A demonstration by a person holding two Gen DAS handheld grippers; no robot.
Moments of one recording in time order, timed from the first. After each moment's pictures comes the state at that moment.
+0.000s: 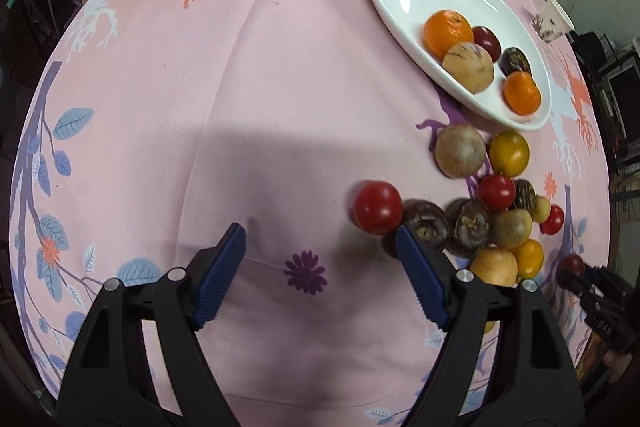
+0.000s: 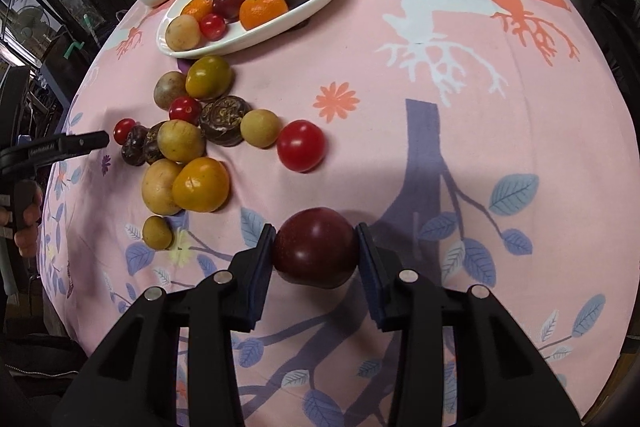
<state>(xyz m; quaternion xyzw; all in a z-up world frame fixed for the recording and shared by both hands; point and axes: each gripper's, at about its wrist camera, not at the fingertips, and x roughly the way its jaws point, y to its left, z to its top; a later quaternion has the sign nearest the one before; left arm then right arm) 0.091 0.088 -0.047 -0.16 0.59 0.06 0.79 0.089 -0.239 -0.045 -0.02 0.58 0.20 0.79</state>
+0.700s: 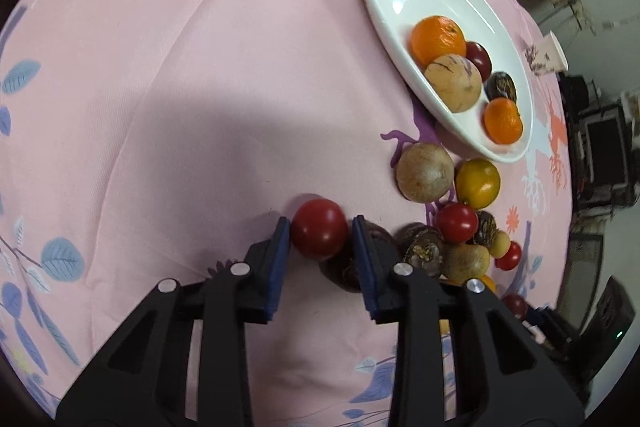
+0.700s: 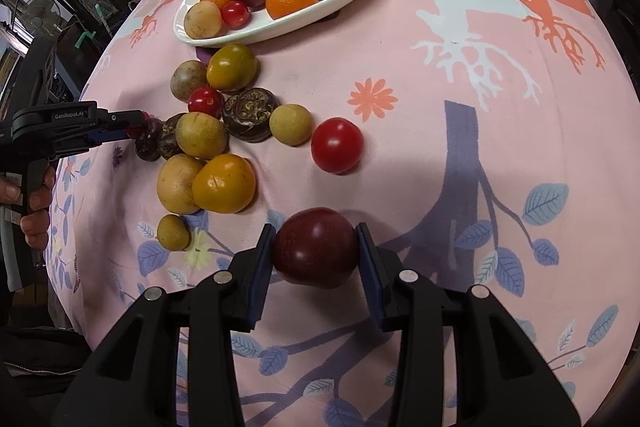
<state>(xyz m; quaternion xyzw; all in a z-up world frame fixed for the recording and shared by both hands) 0.109 0.082 -0.070 -0.28 0.60 0.05 0.75 0.093 -0.220 -0.047 -0.02 0.59 0.23 0.78</state>
